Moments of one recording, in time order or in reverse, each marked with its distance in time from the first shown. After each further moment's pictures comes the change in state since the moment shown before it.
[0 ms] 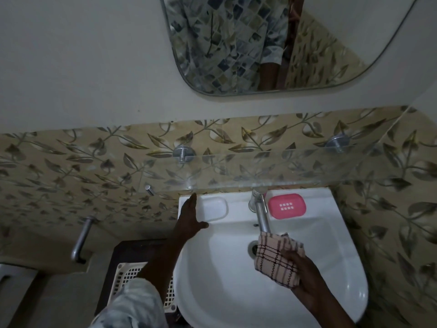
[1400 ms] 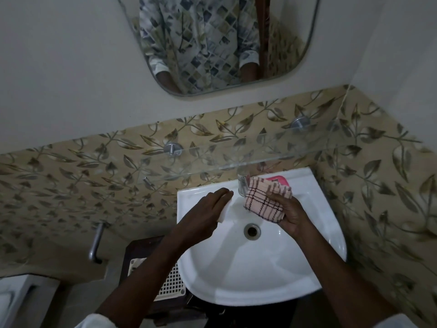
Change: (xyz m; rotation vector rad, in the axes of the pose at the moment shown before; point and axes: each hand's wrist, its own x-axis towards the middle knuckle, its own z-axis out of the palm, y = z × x) left_hand -0.121 0.099 -0.016 0.545 0.103 0.852; right_hand -0.003 -0.064 0.041 -0.024 -0.033 -0.158
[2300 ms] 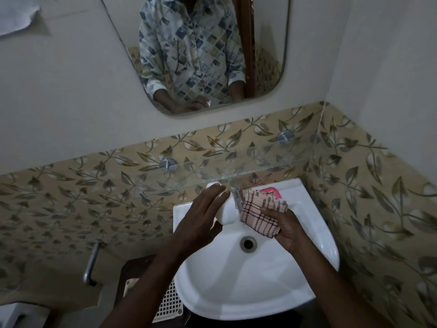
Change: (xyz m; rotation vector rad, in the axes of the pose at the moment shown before) left_hand 0.009 0.021 -0.024 0.001 0.247 0.124; right_hand -0.023 0.002 -0.010 -0.057 -0.019 -0.084
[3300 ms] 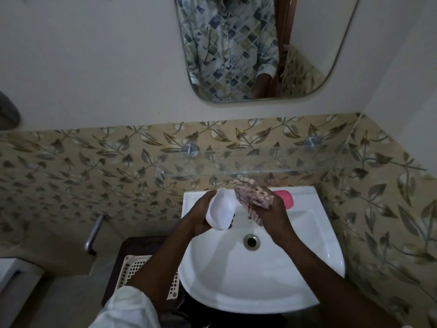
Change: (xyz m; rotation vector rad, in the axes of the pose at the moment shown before) left_hand -0.015 -0.044 0.029 -1.804 -0.039 -1.263; right_hand -0.009 0.012 0.076 -0.773 -0.178 -0.529
